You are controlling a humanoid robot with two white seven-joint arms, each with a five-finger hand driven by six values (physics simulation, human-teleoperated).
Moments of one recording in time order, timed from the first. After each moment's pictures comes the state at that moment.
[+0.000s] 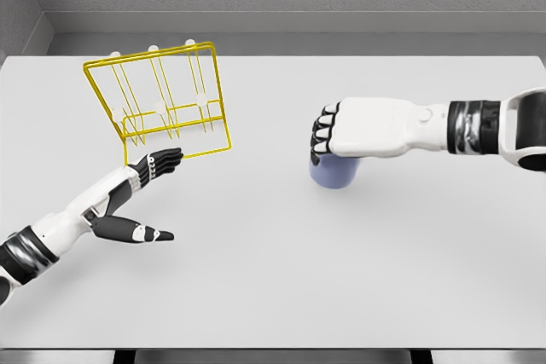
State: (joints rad) left arm -0.16 1.01 -0.79 -1.77 0.62 -0.42 -0.04; right arm -0.78 -0.80 0.78 -1.77 0.51 -0.61 0.54
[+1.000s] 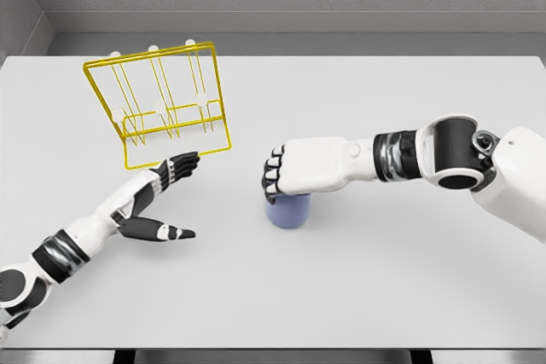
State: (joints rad) left arm -0.19 0.86 -0.83 -1.64 0.60 -0.42 -0.04; right arm -0.81 -0.63 0.95 -1.69 0.61 -0.61 0.54
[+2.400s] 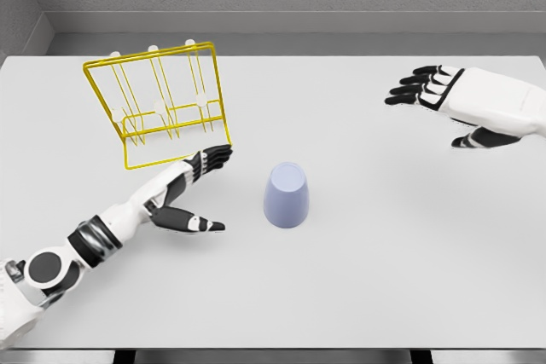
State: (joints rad) left arm -0.32 0.77 -0.93 -1.60 0.58 -0.40 -0.04; right arm -0.38 -0.93 0.20 -1.74 0.25 -0.61 0.54
